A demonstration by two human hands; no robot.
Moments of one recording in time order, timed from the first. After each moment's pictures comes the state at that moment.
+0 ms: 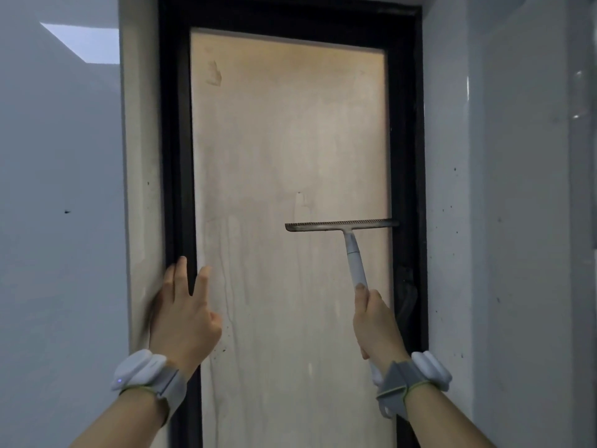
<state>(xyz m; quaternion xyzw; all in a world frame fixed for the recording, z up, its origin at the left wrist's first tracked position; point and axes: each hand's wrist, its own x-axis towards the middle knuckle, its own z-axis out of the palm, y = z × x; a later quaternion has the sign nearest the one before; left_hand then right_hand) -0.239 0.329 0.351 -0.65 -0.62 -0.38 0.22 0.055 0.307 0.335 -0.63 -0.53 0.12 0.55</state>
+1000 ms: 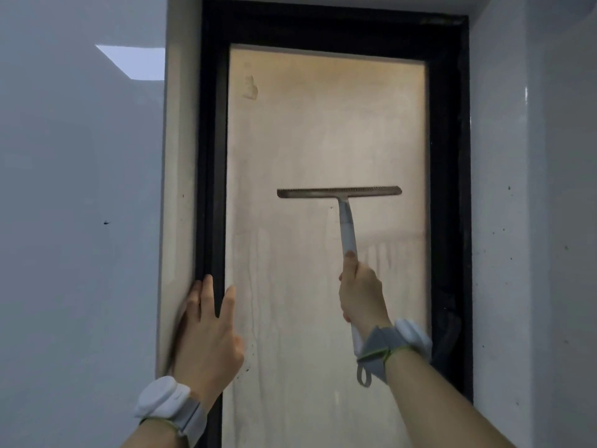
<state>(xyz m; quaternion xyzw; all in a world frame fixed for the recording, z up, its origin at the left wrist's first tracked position) -0.247 0.342 0.339 -0.65 -0.62 -0.34 0.29 -0.007 0.358 0.412 -0.54 -0.56 0.12 0.61</state>
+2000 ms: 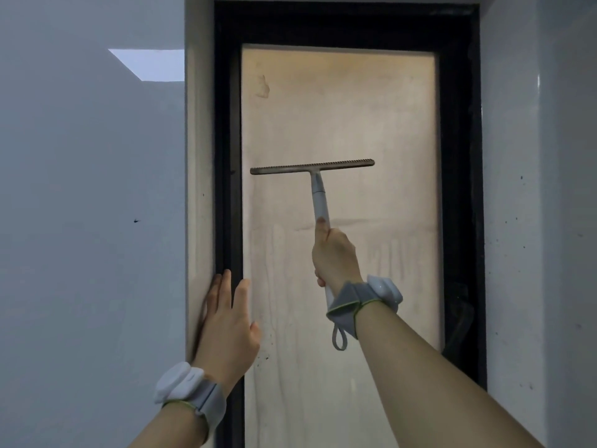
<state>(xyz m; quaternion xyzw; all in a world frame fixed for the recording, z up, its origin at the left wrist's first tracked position) -0.254 0.332 0.341 -0.67 -0.58 -0.42 0.20 -0.075 0.340 0.464 -0.54 -0.59 0.13 0.59</state>
